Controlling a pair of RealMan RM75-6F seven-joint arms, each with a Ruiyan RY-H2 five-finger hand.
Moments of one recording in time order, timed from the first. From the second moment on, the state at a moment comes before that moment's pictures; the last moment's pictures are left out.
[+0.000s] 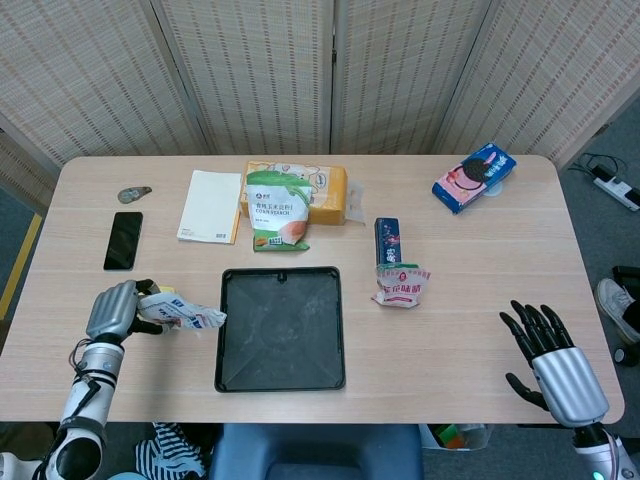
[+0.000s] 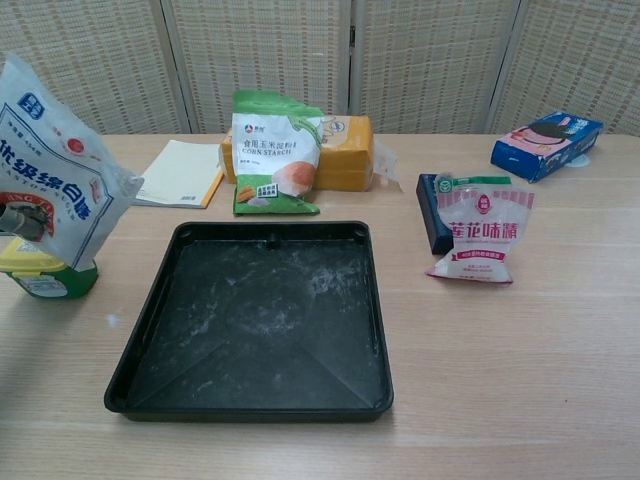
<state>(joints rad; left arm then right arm) -0.63 -1.20 -0.21 -2.04 0.51 1.30 0.45 0.05 -1.13 -0.05 -1.61 -1.76 1.56 -0.10</state>
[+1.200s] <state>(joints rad) -0.69 -1.58 -0.14 -1.89 0.75 1.73 0.98 0.05 -1.13 -0.06 -1.61 -1.77 1.55 -0.11</state>
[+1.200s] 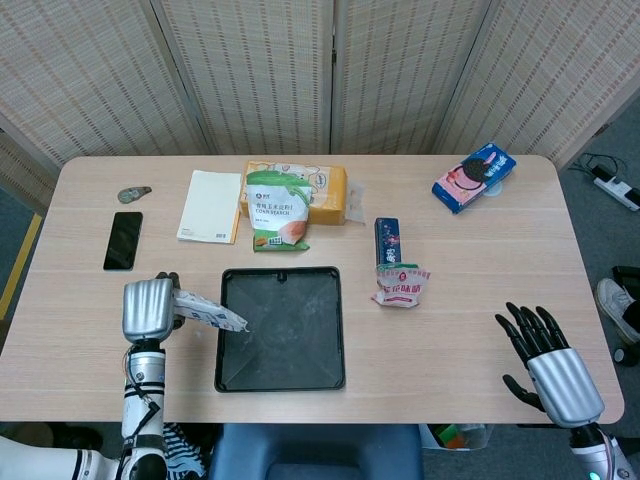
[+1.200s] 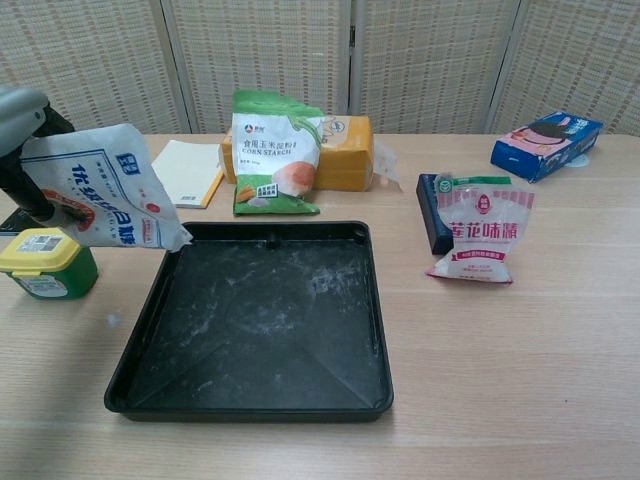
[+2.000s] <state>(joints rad) -0.65 -1.68 -0.08 -1.74 0.99 1.77 1.11 0.05 -1.13 -0.06 -1.60 -1.78 1.56 -0.10</state>
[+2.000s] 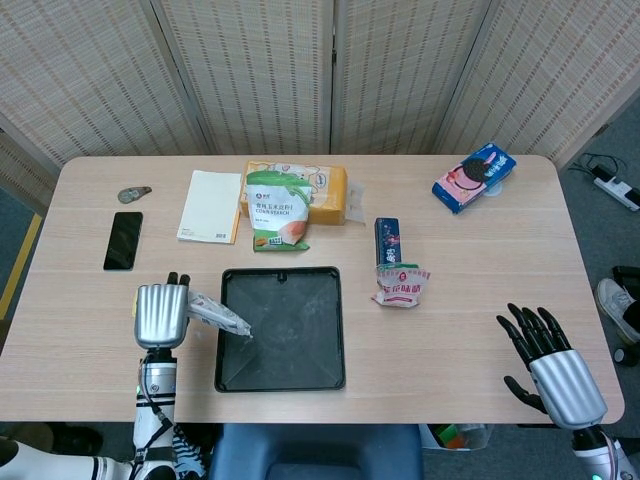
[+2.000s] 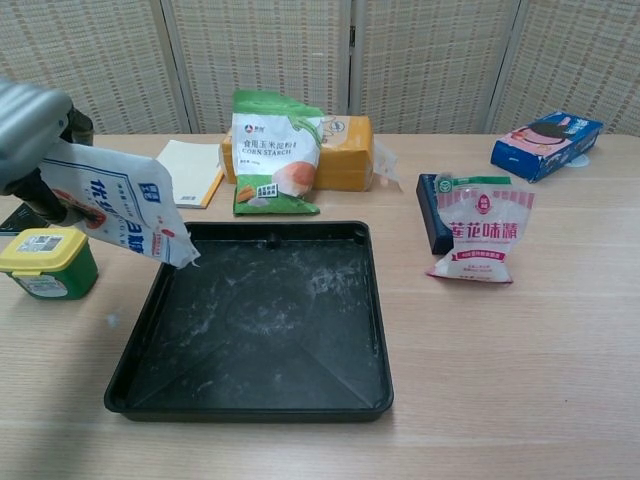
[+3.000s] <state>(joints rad) -0.56 -1.73 -0.06 -1.58 1.23 1.73 1.19 0.05 -1.13 -0.06 -1.60 -1.77 1.56 -0.10</state>
